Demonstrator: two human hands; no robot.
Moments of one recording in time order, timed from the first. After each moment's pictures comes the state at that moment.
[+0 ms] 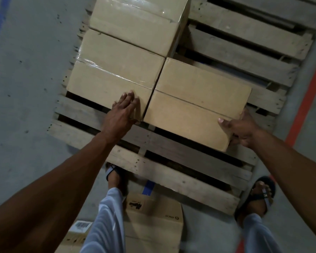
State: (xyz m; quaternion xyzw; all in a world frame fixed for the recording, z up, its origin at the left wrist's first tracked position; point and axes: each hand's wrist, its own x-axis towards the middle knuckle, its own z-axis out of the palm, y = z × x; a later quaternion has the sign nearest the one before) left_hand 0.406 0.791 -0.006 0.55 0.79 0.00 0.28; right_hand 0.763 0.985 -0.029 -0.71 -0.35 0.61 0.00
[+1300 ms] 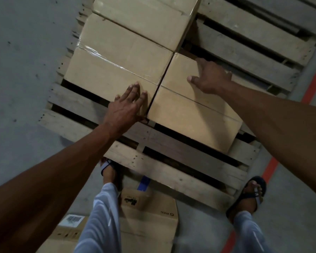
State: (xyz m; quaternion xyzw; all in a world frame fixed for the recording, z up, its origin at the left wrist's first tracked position) left_hand 0.407 0.805 0.005 0.59 0.76 -0.11 0.26; right_hand 0.593 1.053 -0.006 -0.48 -0.80 0.29 -0.21
